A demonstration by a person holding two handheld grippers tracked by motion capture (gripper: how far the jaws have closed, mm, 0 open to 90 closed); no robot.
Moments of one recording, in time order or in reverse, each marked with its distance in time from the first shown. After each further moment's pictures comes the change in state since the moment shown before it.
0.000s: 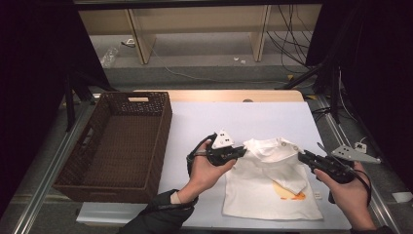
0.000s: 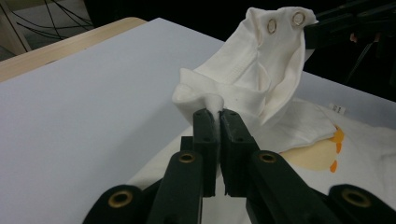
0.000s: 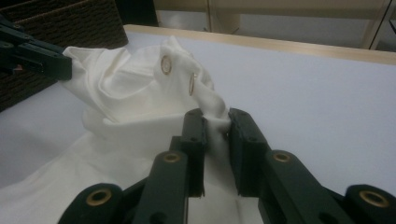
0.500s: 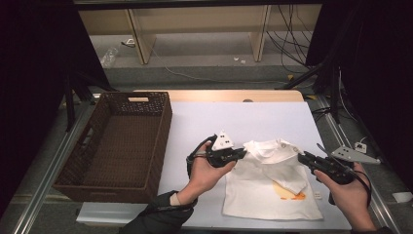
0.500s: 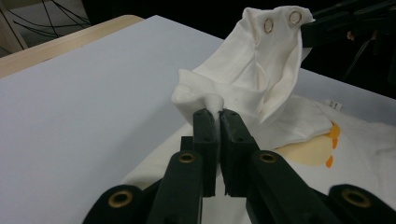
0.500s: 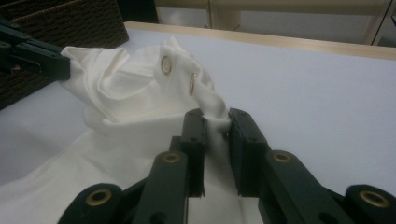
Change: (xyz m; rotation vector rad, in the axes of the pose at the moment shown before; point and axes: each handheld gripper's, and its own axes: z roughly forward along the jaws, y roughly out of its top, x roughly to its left) left arm -0.002 -0.002 -0.001 0.005 -0.004 0.002; right arm 0.001 -0.002 -0.001 0.009 0.003 0.004
